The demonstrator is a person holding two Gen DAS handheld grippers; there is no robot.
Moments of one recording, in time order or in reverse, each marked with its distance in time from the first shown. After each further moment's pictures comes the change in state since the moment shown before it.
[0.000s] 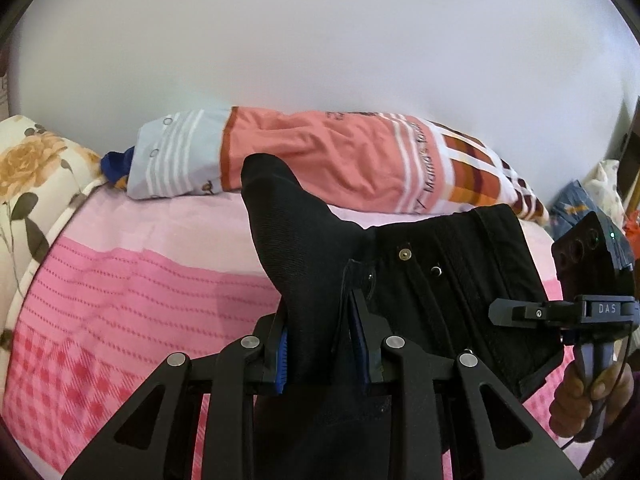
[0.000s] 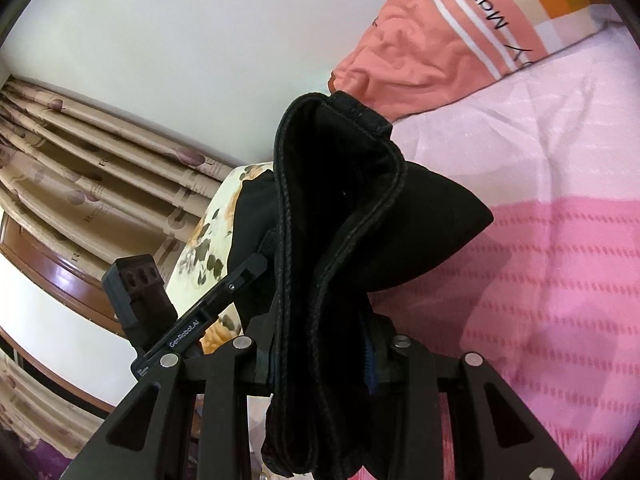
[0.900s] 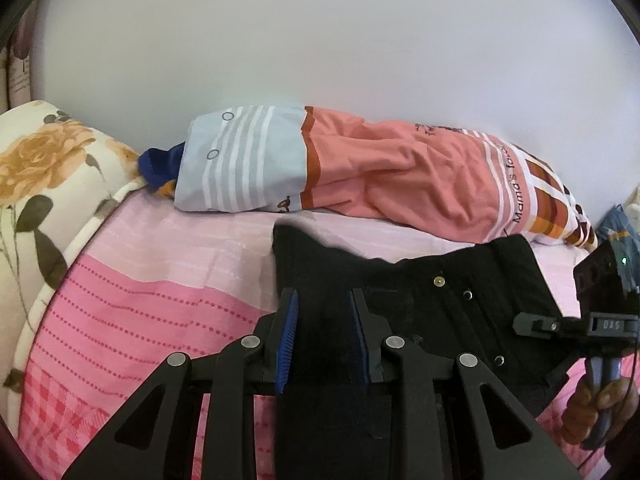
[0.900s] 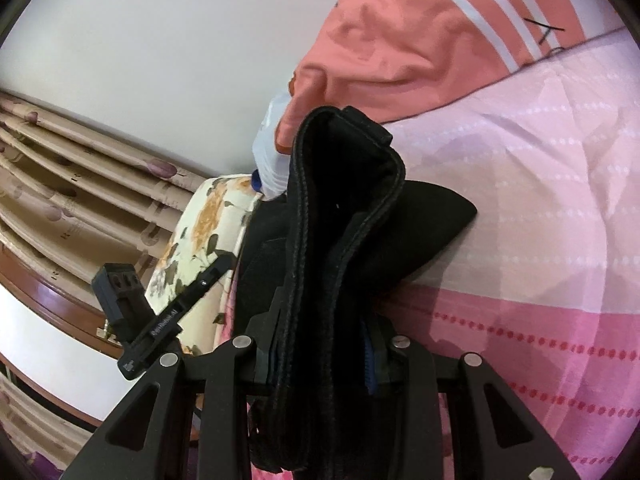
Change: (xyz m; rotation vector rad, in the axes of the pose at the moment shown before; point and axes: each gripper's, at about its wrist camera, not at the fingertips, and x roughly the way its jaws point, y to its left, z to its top) left arm 0.049 0.083 0.025 -0.053 -0.023 0.116; right arm 0.062 -0.041 0.041 0.022 0.001 -0.047
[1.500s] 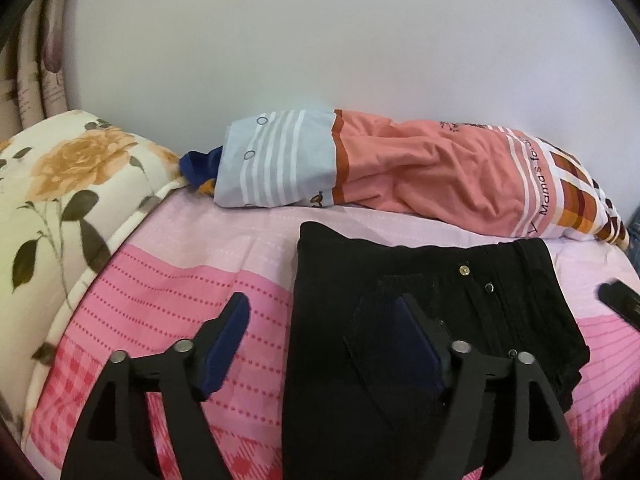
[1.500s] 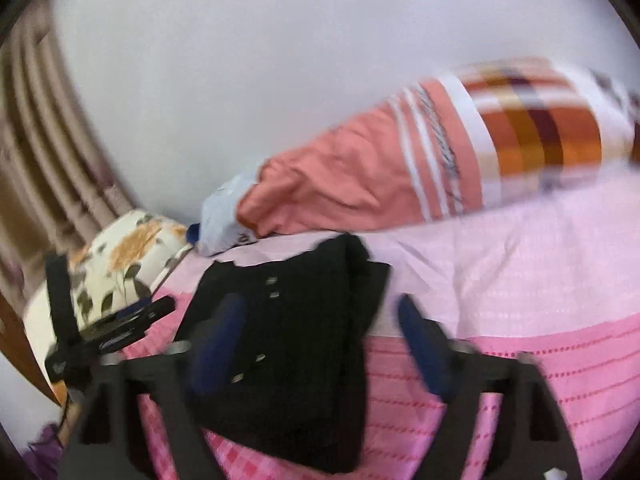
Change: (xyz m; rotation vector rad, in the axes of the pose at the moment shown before) left arm -0.020 -0.014 -0.018 0.013 -0.033 0.174; right arm -0.058 0.092 -0.052 -0.348 -0.383 -0.466
